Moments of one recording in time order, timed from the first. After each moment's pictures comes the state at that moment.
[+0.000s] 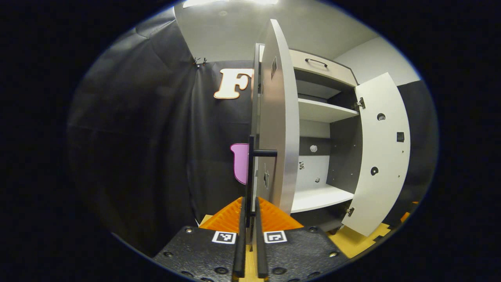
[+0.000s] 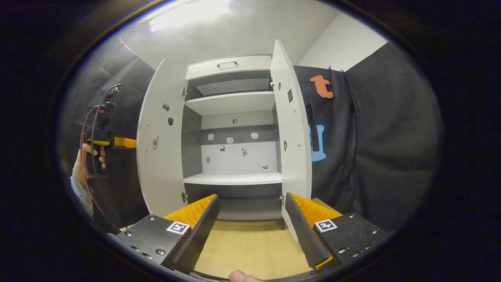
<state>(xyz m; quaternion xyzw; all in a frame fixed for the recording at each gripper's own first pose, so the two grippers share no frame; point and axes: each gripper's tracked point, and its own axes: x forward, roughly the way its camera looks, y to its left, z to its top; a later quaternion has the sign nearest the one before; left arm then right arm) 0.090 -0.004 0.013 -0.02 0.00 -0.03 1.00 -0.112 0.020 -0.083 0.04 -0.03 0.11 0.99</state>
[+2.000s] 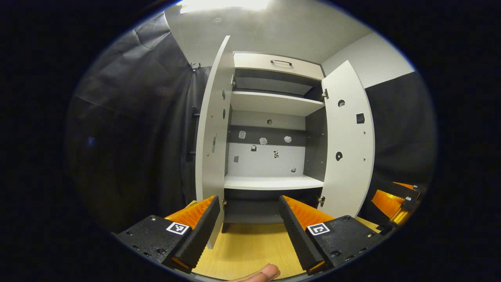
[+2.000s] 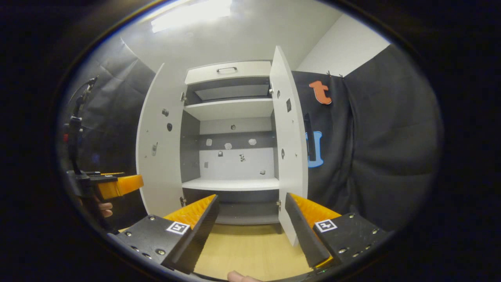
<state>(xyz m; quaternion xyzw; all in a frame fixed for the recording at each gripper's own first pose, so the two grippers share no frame) 0.038 -0.063 -0.025 -0.02 0.00 -0.02 1.00 -0.119 0.016 -0.063 0.04 -0.05 0.10 0.99</state>
